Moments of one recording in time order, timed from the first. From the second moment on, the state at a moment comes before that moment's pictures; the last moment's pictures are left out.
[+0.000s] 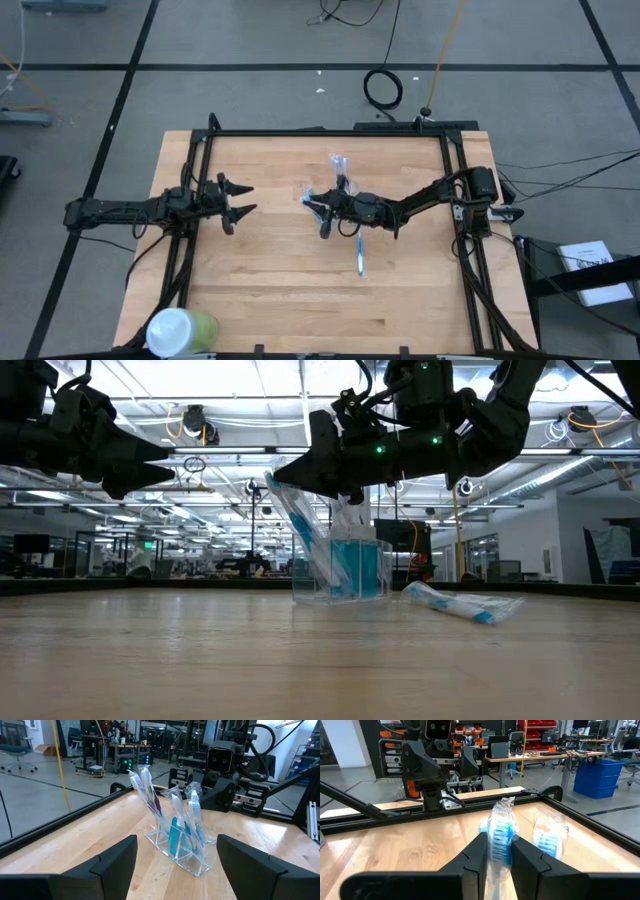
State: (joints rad) left arm 0.04 0.20 0.02 0.16 -0.18 -0.14; right arm 0.01 1.92 0.85 1.03 0.29 0.06
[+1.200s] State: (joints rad) left arm 0.05 0.20 0.02 0.16 -0.18 -0.14; right arm 0.03 1.92 0.85 0.98 0.29 0.07
